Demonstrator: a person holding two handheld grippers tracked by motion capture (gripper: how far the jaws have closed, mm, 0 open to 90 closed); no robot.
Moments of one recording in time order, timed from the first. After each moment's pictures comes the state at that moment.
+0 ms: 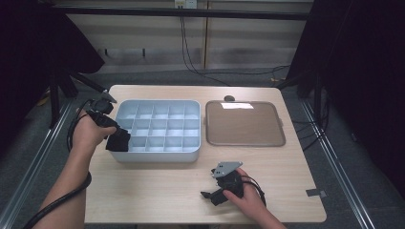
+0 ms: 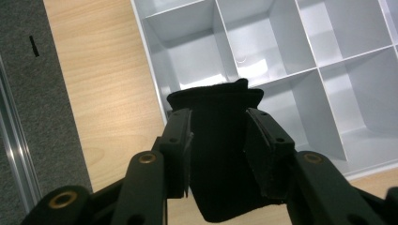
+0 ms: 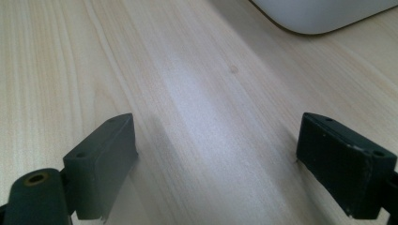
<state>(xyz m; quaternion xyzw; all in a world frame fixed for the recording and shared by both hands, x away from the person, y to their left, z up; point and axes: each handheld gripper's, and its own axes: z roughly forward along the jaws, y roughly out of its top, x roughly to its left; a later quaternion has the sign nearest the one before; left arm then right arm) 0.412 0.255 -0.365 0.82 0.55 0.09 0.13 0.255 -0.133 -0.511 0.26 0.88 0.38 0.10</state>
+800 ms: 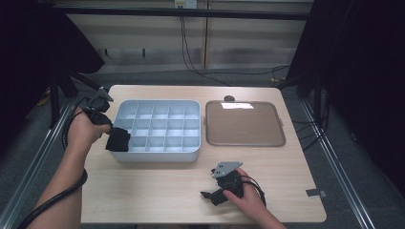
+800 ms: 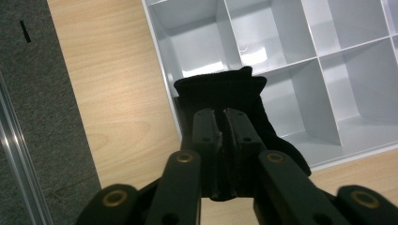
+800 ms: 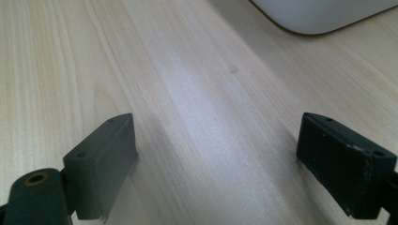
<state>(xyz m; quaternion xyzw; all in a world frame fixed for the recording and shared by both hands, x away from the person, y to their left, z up) 0.414 0.262 -0.358 0.81 0.56 0.07 0.12 0.255 -0.133 -0.511 0.26 0.88 0.38 0.10</state>
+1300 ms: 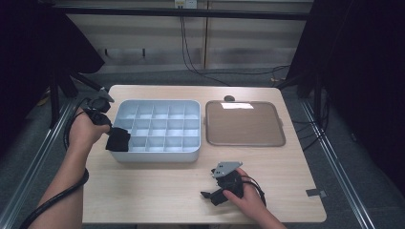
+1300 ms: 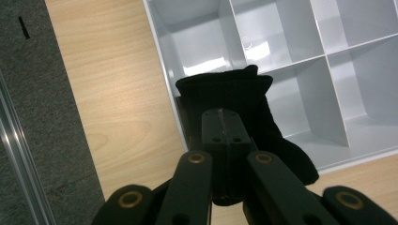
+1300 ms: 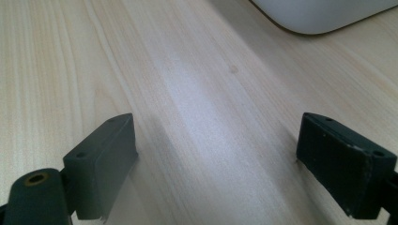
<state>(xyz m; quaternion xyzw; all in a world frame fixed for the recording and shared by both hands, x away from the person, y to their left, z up) 0.418 0.262 -0.365 0.81 0.56 0.07 0.12 0.255 -0.133 -0.511 0.26 0.88 0.38 0.10</state>
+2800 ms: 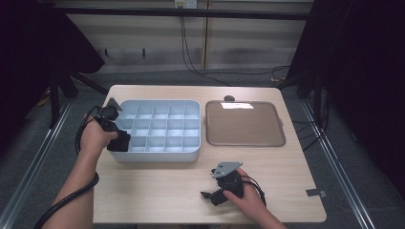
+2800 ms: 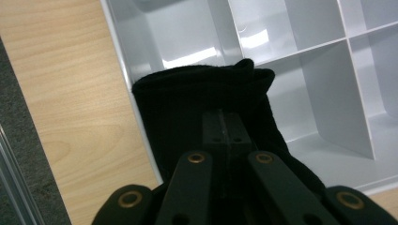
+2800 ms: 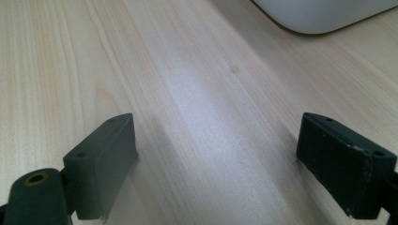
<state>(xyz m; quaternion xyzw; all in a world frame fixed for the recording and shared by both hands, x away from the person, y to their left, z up) 0.422 0.252 -0.404 0.82 0.56 0.04 0.10 0.255 -0.133 -0.511 0.25 0.88 0.38 0.10</state>
